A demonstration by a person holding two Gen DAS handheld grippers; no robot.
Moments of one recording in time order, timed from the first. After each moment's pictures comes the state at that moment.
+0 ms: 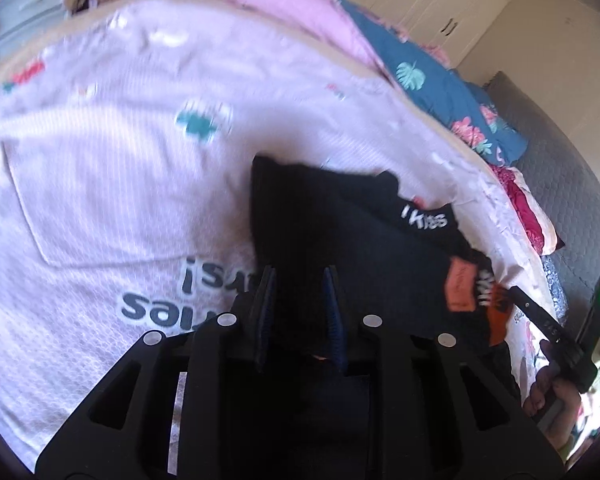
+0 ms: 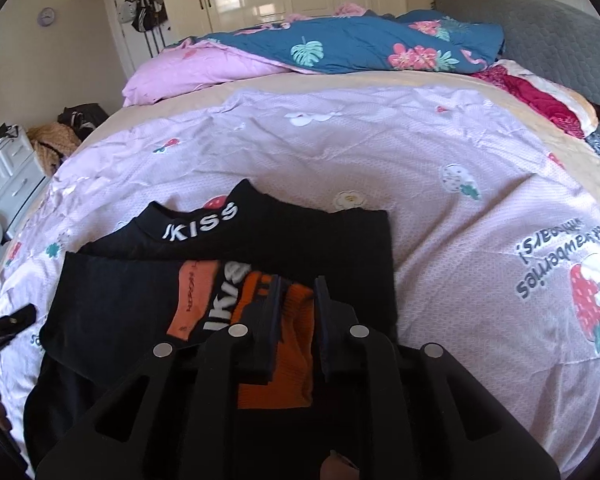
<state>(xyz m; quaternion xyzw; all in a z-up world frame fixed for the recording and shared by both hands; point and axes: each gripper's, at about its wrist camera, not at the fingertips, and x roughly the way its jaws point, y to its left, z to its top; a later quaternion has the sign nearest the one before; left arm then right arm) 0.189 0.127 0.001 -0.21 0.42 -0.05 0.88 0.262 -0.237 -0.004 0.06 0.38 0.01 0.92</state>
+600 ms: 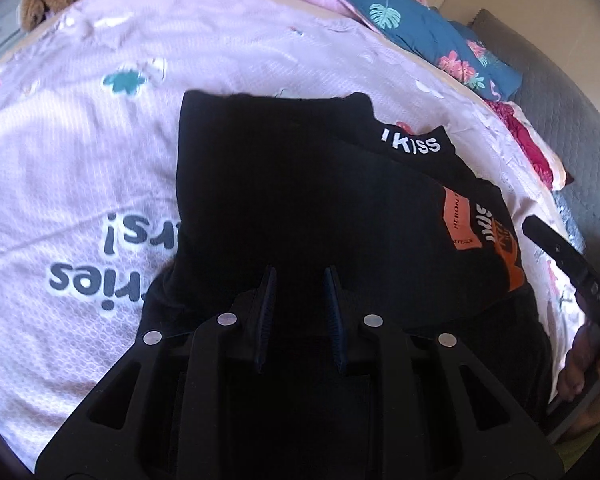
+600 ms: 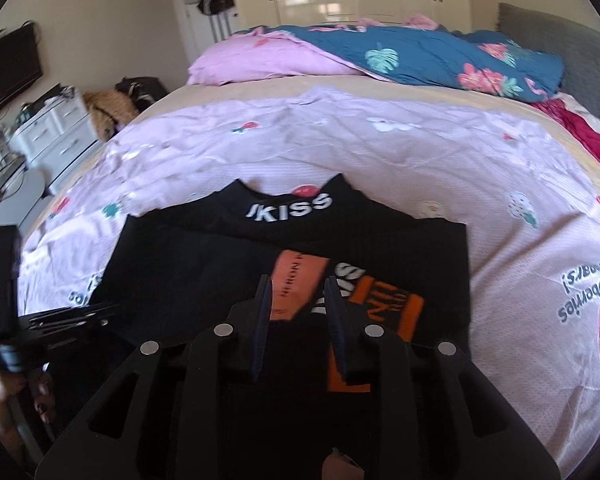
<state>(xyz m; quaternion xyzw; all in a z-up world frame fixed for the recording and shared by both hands) 0.201 0.076 -0.035 -0.14 0.48 -0.09 0.86 0.246 -0.184 0.007 0.01 0.38 0.13 0.92</state>
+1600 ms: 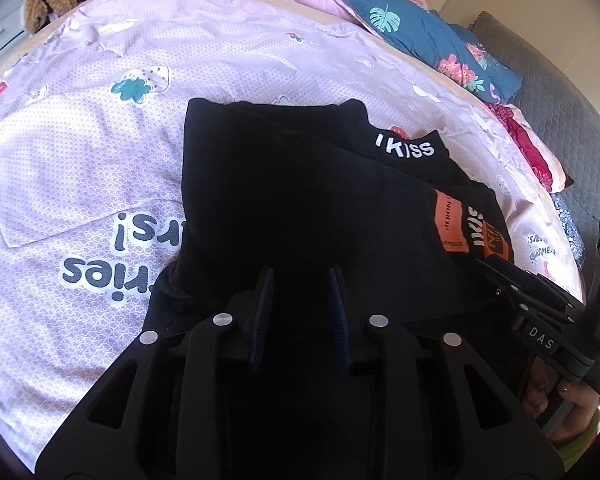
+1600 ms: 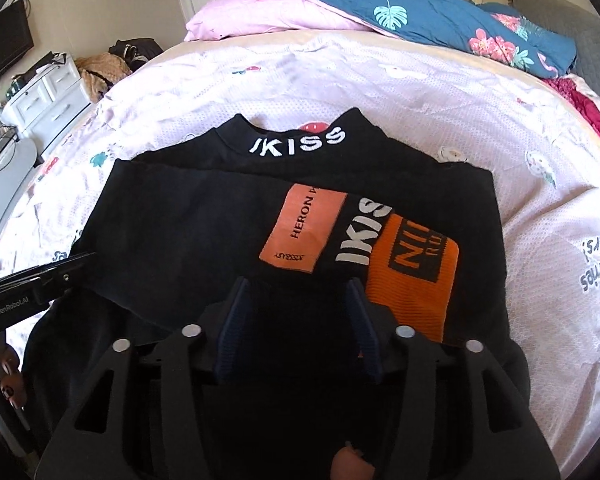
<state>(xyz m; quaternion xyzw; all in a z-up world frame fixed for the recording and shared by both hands) 0.191 0.071 -0.021 -0.14 0.48 -0.08 0.86 0.247 -0.169 -0.029 -0.01 0.45 0.12 0.89</state>
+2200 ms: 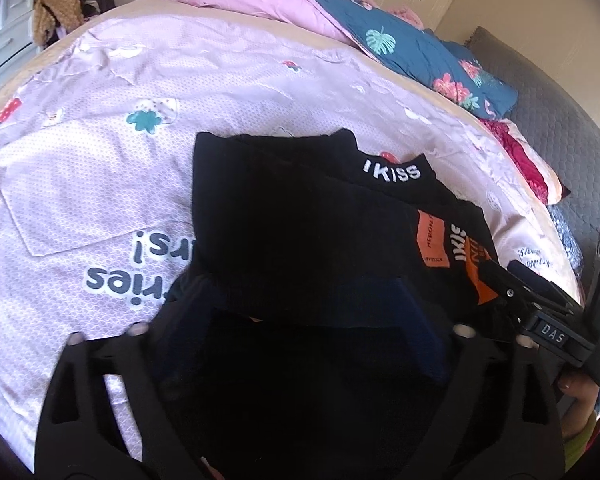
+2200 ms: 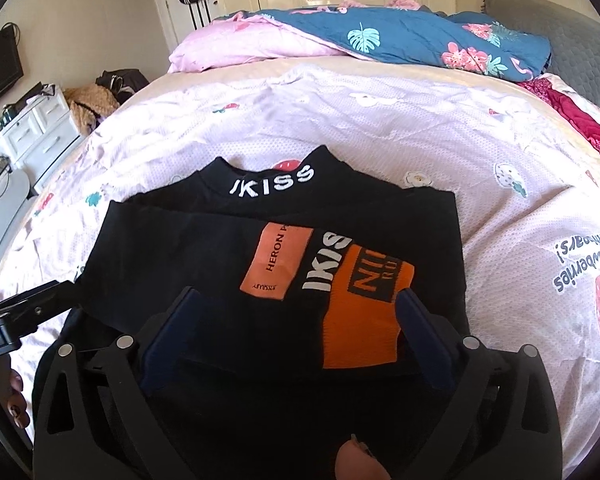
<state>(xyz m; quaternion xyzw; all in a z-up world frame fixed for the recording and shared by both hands) 0.178 0.070 0.004 -0.14 0.44 -0.07 0.88 0.241 -0.188 -0.004 0.02 0.41 0.09 0.91</state>
